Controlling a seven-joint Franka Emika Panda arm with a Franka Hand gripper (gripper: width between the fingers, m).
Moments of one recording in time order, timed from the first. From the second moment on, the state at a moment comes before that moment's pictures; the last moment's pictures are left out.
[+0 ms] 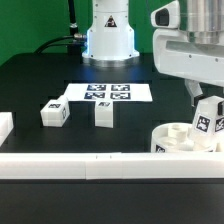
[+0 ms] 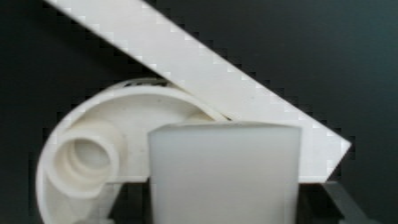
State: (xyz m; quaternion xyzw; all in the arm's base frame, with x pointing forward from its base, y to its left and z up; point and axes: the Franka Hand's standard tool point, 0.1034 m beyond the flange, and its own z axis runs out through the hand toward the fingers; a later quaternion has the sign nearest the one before) arm 0.626 0.123 0.076 -0.84 0.53 0.02 0.07
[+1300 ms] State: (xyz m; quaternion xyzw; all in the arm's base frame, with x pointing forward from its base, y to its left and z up) arm 0.629 0.128 0.077 -0.51 0.85 0.05 0.13
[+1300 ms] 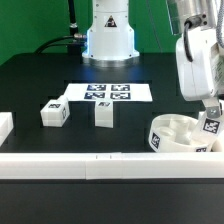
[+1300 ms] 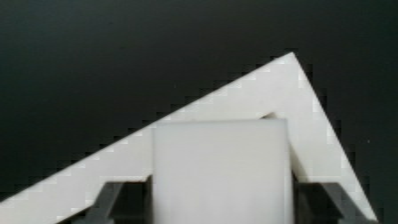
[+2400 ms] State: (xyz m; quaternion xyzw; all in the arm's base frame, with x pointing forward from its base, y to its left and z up) arm 0.628 0.115 0.128 -0.57 0.80 0.04 0.17
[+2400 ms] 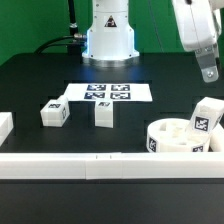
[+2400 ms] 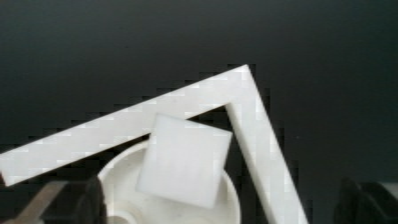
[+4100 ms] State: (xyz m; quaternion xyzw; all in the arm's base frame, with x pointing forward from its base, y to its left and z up) arm 0.623 0.041 0.112 -0.89 0.43 -0.04 0.11
